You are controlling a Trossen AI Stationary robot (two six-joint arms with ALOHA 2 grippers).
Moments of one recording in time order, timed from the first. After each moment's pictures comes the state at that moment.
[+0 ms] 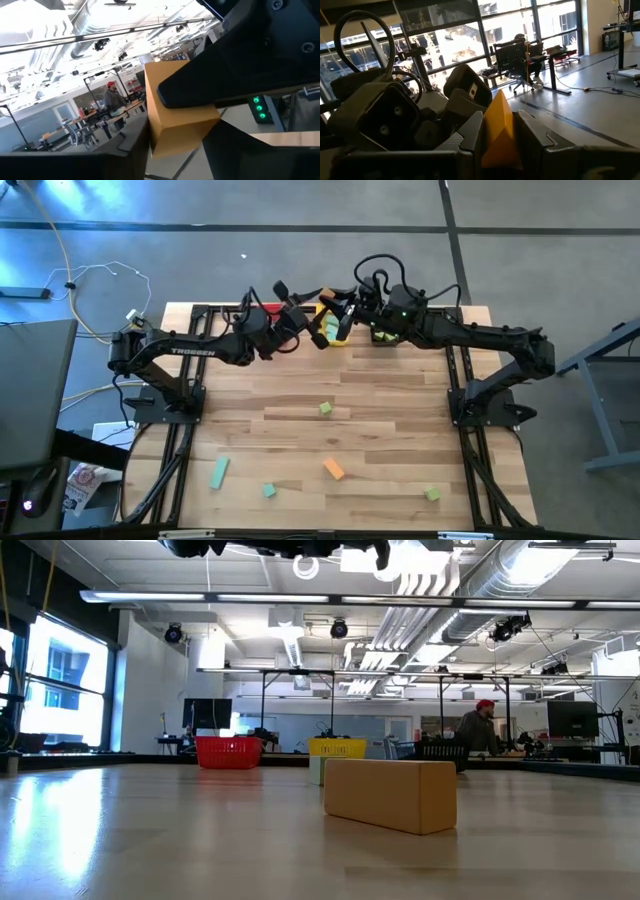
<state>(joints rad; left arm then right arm) 0.30 1.51 1.06 0.74 -0.46 0.58 -0.24 1.45 1.28 0.26 0.15 0.22</state>
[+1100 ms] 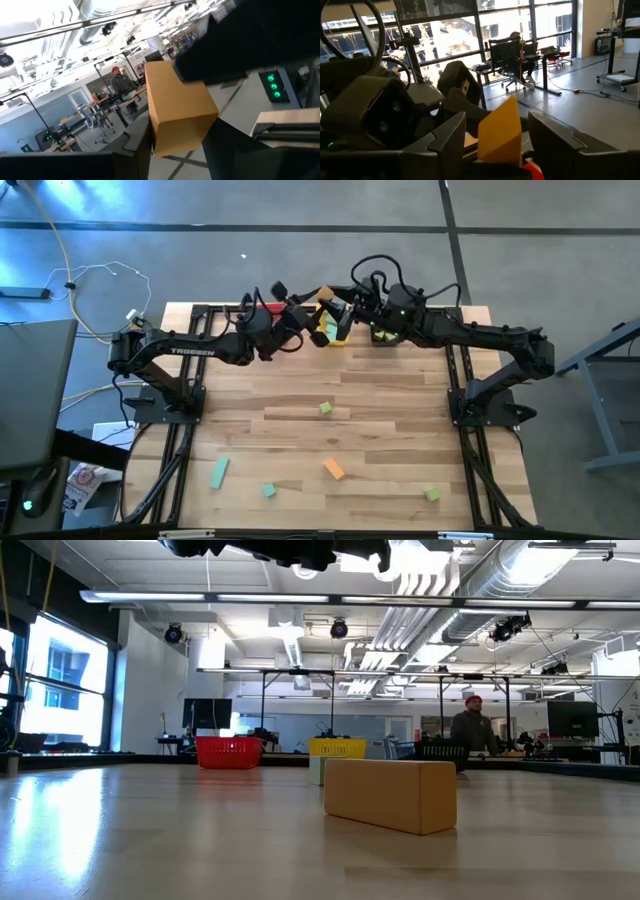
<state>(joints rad) 0.30 1.51 1.06 0.66 -0.55 0.61 -0.26 1.45 1.28 0.24 0.15 0.15</state>
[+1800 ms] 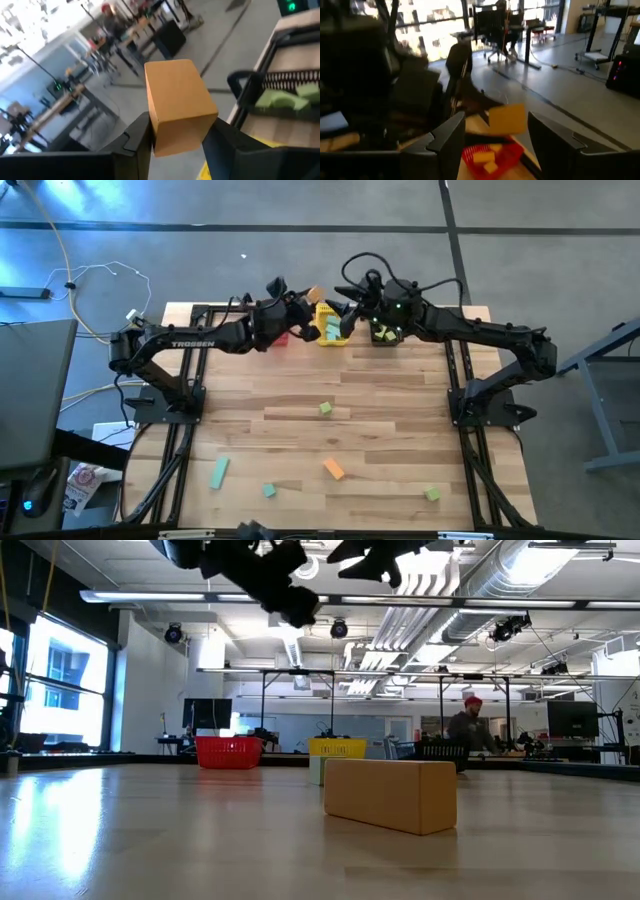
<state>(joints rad) 0.44 1.51 1.06 0.27 -0.60 0.53 -0.32 1.44 1.28 0.03 0.15 0.09</state>
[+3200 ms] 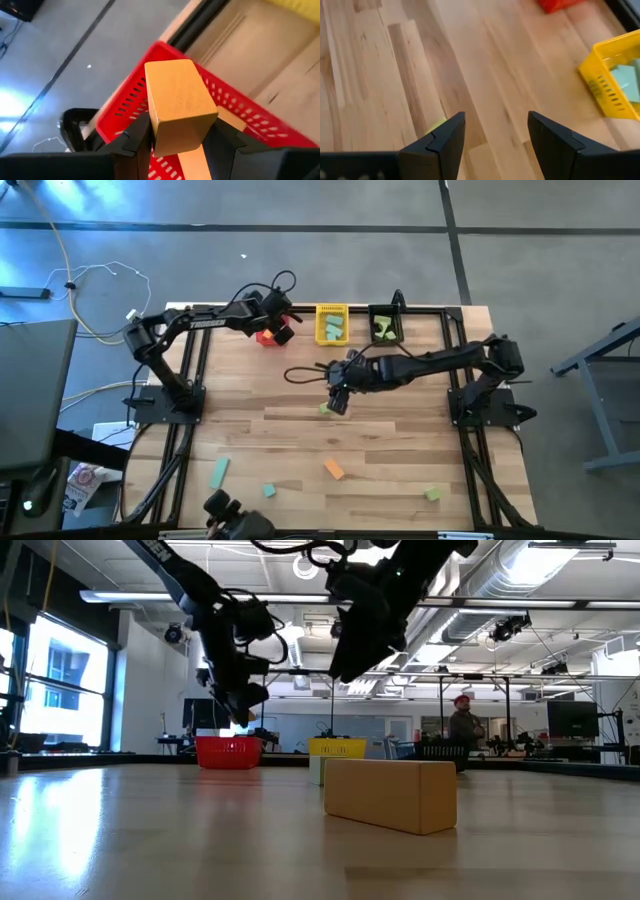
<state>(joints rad) 0.74 1.68 1.06 -0.42 -0.44 0.06 0.03 1.72 1.28 -0.48 0.29 0.27</state>
